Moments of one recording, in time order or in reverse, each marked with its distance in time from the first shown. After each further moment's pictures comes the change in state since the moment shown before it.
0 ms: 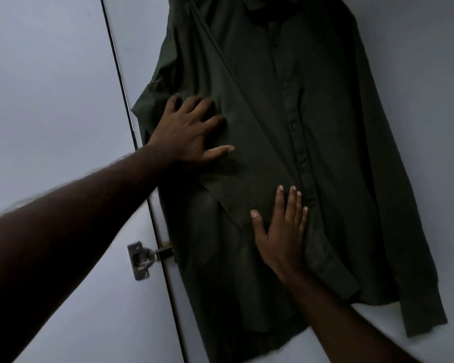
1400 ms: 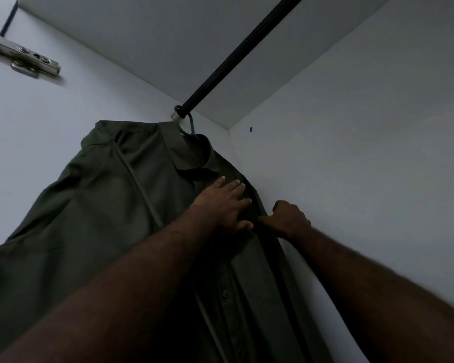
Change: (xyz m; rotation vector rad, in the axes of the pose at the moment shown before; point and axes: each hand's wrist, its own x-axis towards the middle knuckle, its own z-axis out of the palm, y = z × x) left_hand 0.272 0.075 -0.005 -0.148 0.098 0.233; right_hand 0.360 0.038 -0.186 -0.381 0.012 0.291
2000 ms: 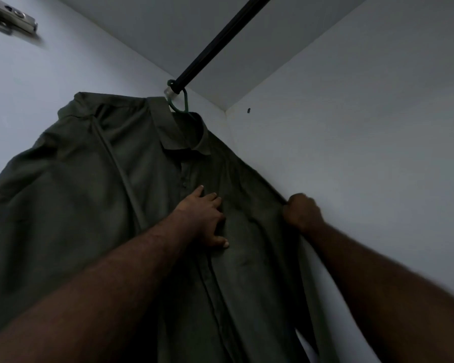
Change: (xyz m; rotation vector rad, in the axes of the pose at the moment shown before) left_hand -0.023 0.013 0.047 0.010 -0.177 0.015; right_hand 0.007 0.055 0.003 0.023 0.117 0.019
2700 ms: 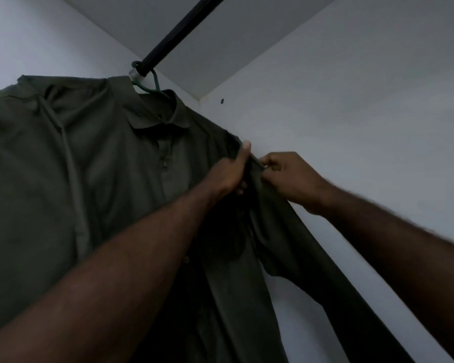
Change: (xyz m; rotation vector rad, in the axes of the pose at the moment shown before) left_hand 0.062 0.060 -0.082 -1.603 0.307 -0.374; right_hand -0.048 -0.021 -0.104 0.401 -0.129 -0.408
